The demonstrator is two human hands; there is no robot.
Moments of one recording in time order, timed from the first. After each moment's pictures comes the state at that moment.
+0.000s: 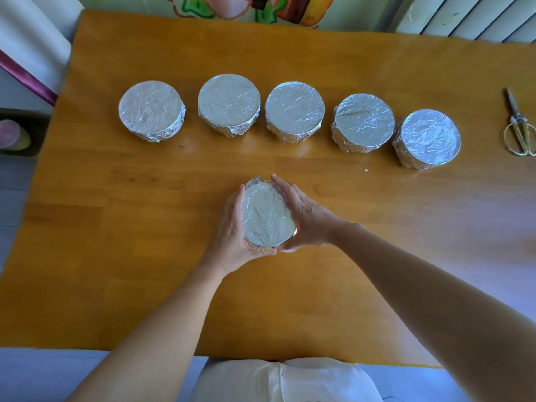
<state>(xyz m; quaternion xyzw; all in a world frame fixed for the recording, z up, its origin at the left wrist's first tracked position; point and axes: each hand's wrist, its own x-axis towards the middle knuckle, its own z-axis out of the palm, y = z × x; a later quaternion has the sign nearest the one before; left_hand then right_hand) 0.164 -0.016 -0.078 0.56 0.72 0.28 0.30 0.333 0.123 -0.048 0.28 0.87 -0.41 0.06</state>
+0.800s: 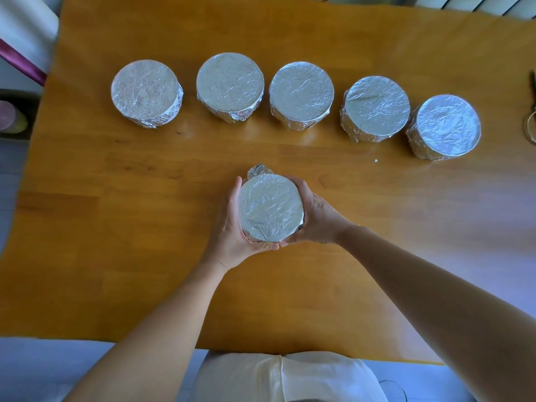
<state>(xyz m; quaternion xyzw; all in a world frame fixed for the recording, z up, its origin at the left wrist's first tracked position) 0.167 -0.020 -0.090 0.48 0.72 0.35 0.36 0.340 0.121 -0.070 0.32 0.82 -0.48 0.02</state>
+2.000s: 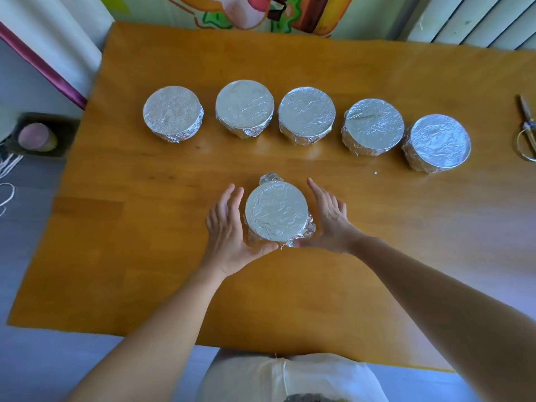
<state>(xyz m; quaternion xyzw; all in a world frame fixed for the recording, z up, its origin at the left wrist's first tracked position) 0.159 -0.035 -0.050 0.55 0.79 0.19 0.20 0.363 0.110 -0.052 0.37 0.85 -0.37 0.04</state>
